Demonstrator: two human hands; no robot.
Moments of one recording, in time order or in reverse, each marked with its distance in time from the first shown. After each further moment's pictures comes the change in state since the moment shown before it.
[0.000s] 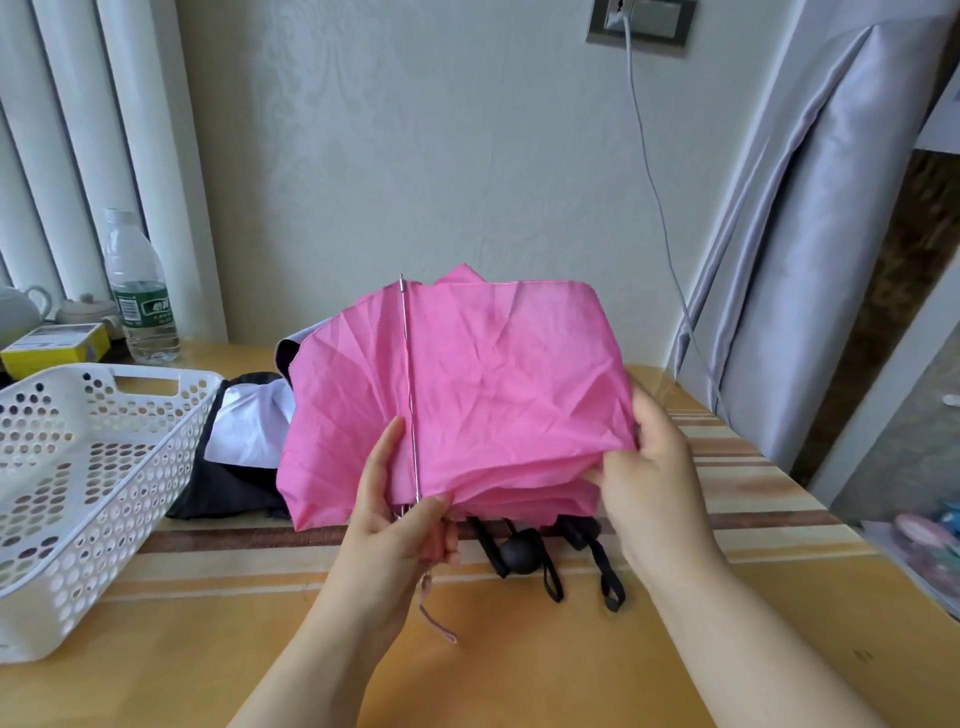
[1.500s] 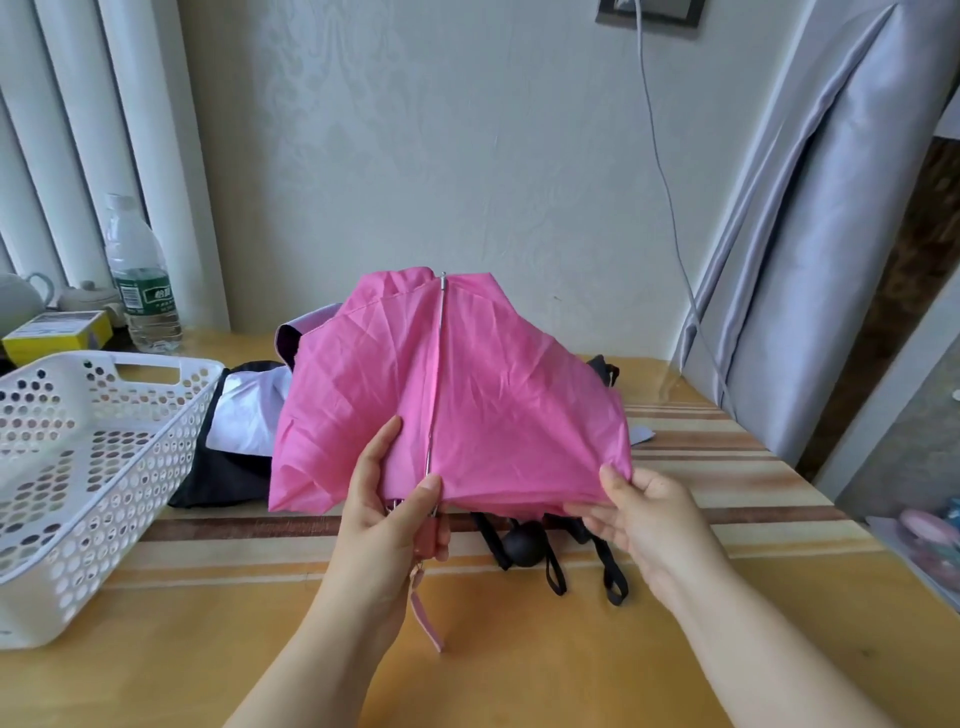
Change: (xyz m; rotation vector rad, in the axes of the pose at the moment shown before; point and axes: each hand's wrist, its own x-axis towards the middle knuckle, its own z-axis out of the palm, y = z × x) left_hand 0.000 -0.005 -0.002 0.002 0.142 0.022; right_hand 0.008 0.062 -0.018 0.188 -0.032 0.538
